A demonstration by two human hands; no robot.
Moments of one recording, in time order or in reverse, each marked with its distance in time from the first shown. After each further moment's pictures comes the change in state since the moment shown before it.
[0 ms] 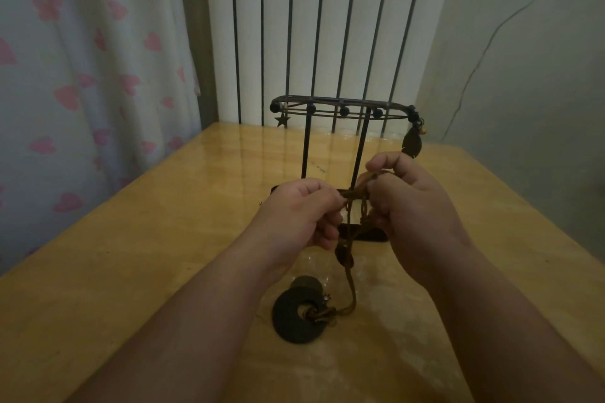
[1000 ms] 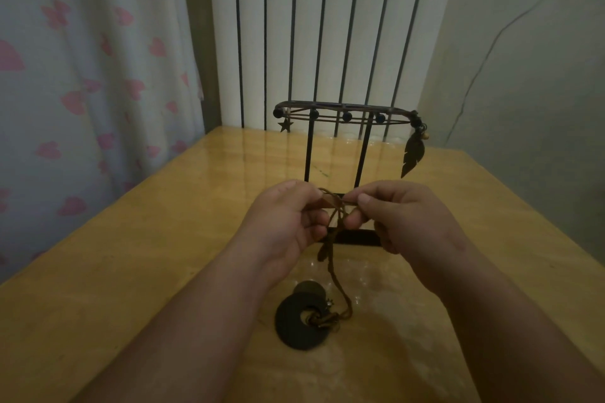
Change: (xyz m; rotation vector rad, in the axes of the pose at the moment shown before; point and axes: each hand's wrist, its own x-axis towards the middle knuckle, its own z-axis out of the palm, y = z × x) left_hand 0.006 -0.002 -0.006 -0.343 0.148 -0.069; right_hand 0.000 -0.001 -0.001 -0.340 -0.082 0.064
